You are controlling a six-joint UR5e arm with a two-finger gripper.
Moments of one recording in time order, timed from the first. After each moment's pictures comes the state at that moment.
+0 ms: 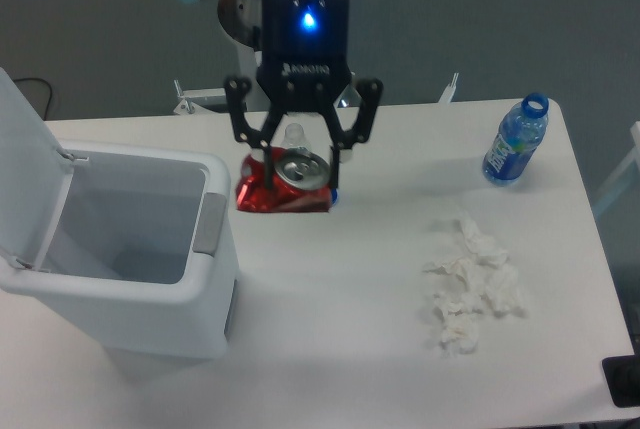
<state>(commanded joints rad) 2.41 -1.59 -1.49 -0.87 1.17 0.17</state>
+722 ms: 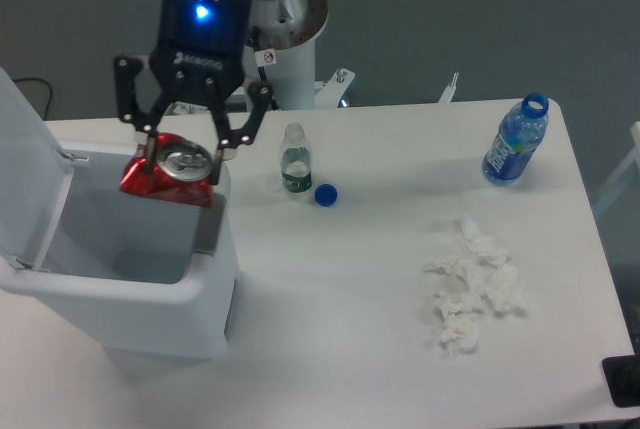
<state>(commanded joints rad) 2.25 -1.61 -1.56 -0.87 1.17 0.17</state>
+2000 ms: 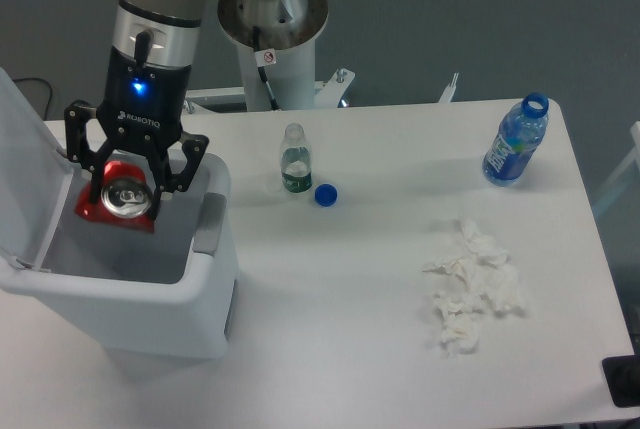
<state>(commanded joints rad) 2.18 -1.65 -1.63 -0.87 1.17 0.19</state>
